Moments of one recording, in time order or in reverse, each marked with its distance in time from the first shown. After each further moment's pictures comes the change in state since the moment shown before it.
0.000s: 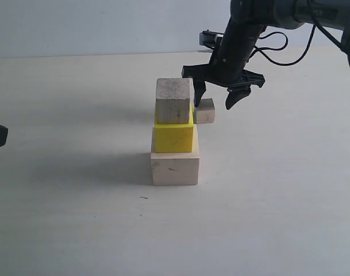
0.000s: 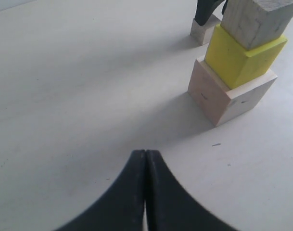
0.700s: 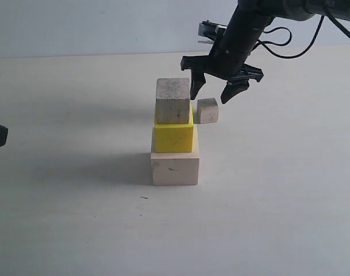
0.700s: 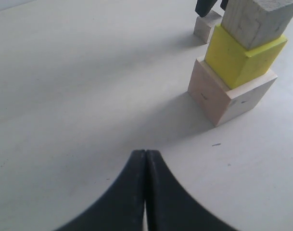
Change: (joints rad) left arm 0.000 0.000 0.000 0.000 0.000 0.000; right arm -0.016 -0.040 0.003 0.115 0.006 -0.116
